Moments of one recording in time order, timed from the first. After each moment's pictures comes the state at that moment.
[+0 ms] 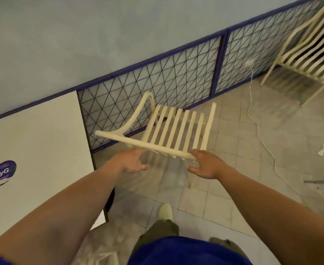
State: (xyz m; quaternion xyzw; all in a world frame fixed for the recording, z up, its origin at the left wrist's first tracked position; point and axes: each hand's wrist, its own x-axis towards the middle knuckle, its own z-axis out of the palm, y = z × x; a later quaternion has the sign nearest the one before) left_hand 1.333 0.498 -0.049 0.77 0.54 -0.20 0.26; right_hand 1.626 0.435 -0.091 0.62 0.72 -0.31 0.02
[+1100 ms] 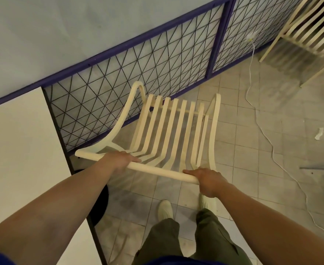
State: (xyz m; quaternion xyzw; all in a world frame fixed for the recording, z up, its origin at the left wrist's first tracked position) left_hand 1.306 0.657 -0.135 0.77 0.44 -0.40 0.23; right_hand 1.604 0.509 -0.173 0.65 0.66 -0.36 0.14
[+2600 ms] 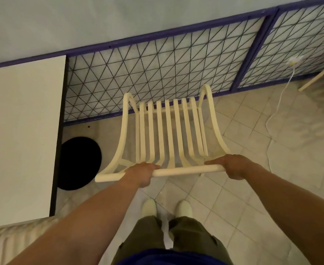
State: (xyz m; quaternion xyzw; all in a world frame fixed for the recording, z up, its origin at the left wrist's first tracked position) left_hand 1.517 0.532 -0.149 0.66 0.61 -0.27 0.35; right_hand 1.844 0.592 -0.147 0.51 0.75 -0.31 0.29
